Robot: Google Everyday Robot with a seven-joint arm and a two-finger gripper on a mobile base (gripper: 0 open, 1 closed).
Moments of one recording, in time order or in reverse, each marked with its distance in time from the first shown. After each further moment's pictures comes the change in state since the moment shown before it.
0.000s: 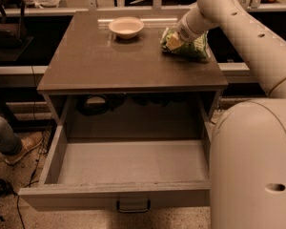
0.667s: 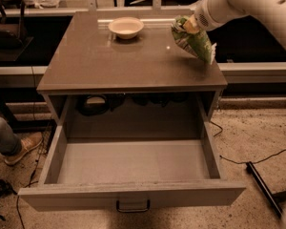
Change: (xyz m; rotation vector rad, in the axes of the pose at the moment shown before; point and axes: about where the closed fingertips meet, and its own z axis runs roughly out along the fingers) arm -0.013 0.002 -0.106 0.142 -0.107 0.003
